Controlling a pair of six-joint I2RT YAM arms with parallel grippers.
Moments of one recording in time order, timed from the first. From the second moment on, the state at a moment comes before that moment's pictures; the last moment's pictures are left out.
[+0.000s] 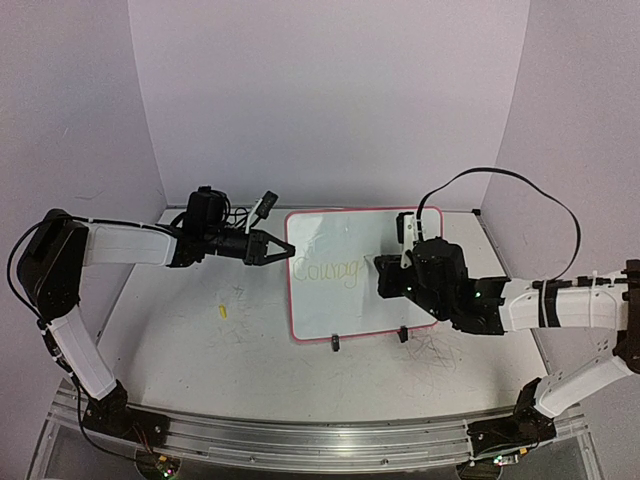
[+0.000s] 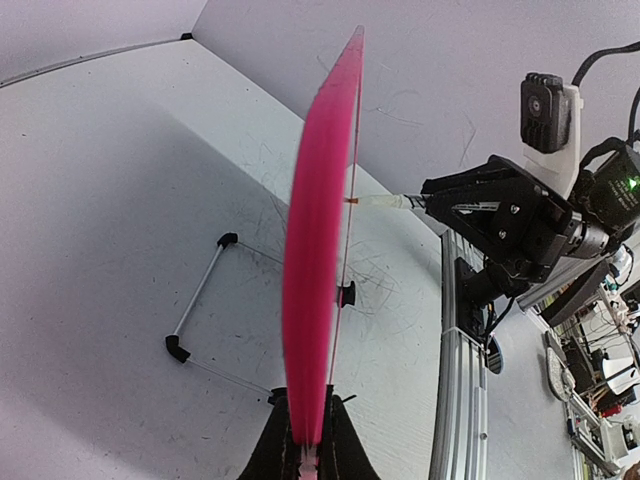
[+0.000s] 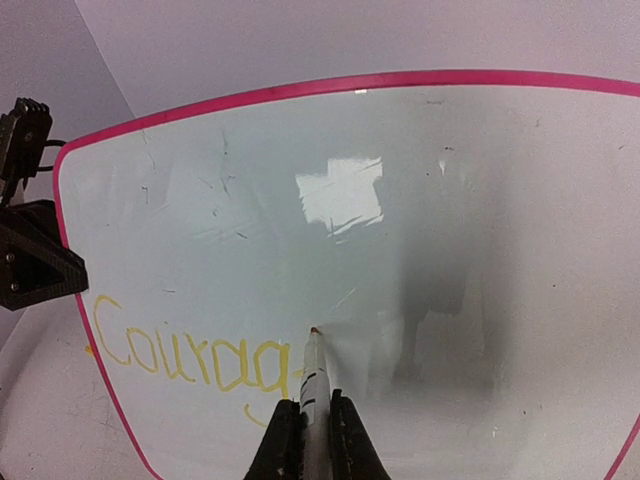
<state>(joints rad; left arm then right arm) -0.54 1.71 1.06 0.24 0.86 -0.27 0.94 1.37 0.78 0.21 0.46 0.44</state>
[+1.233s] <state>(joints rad) -0.54 1.71 1.06 0.24 0.86 -0.26 0.94 1.16 0.67 0.20 0.38 0.44</state>
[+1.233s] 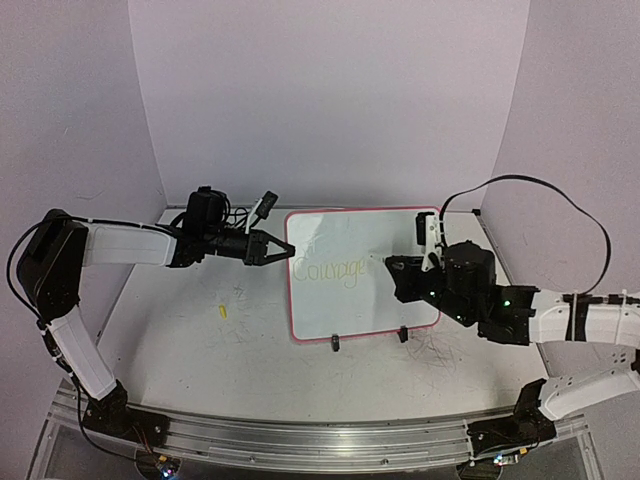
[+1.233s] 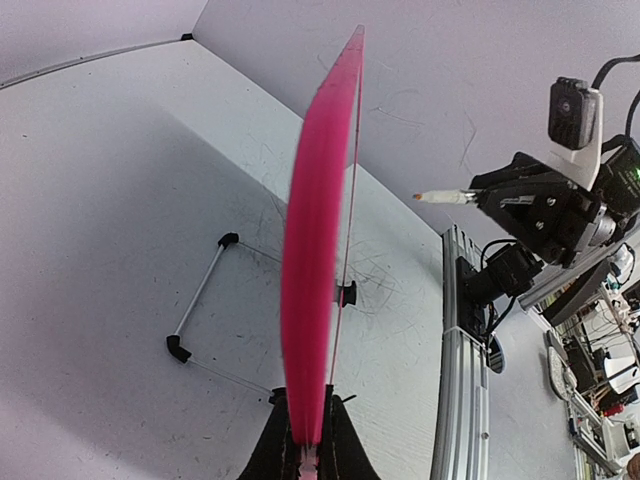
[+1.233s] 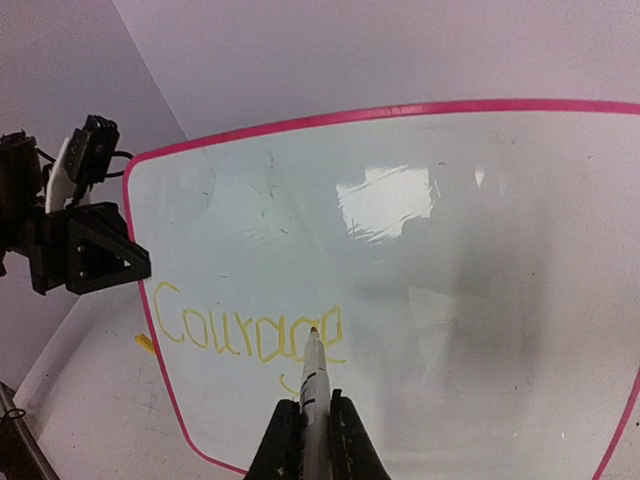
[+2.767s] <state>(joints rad) -0.46 1.78 1.26 0.18 0.79 -0.31 0.92 1.08 0.66 0.13 0.40 0.25</state>
